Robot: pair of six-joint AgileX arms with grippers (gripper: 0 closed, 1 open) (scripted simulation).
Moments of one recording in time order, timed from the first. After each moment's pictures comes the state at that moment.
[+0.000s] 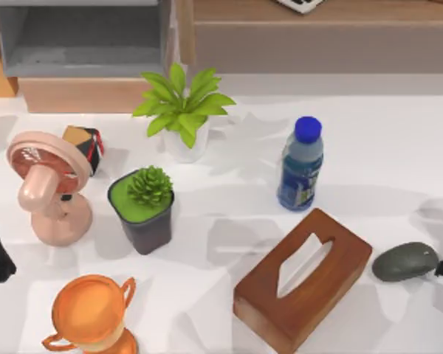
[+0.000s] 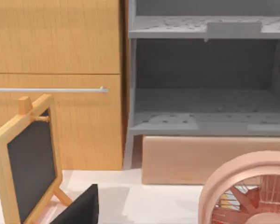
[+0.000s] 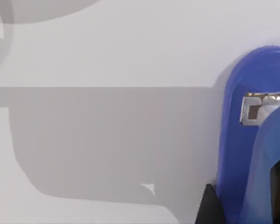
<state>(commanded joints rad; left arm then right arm) 0.00 0.00 0.00 0.00 0.00 0.00 0.12 1.45 0.58 -0.70 0.00 0.65</state>
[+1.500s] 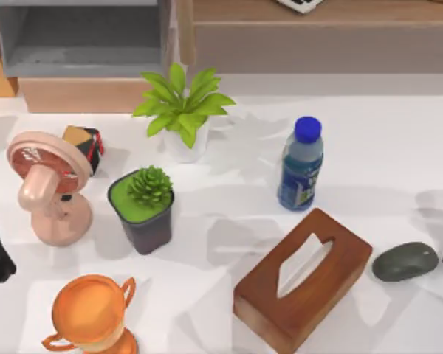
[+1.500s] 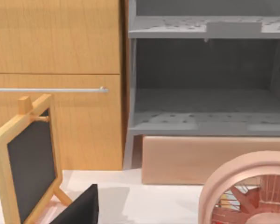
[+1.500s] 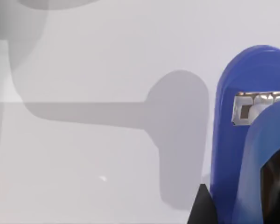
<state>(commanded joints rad) 0.00 0.00 0.00 0.00 0.00 0.00 0.13 1.37 0.66 -0.86 0.00 0.65</state>
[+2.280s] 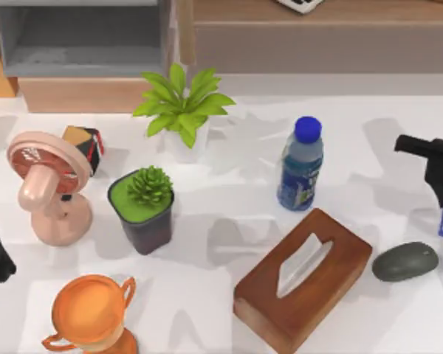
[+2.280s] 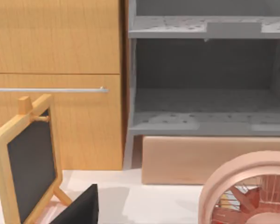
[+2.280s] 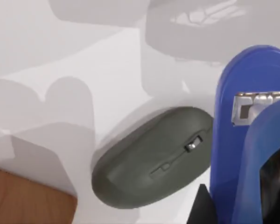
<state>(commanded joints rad) 0.00 0.00 0.00 0.00 0.00 0.00 0.23 1.71 1.26 -1.09 0.02 0.59</state>
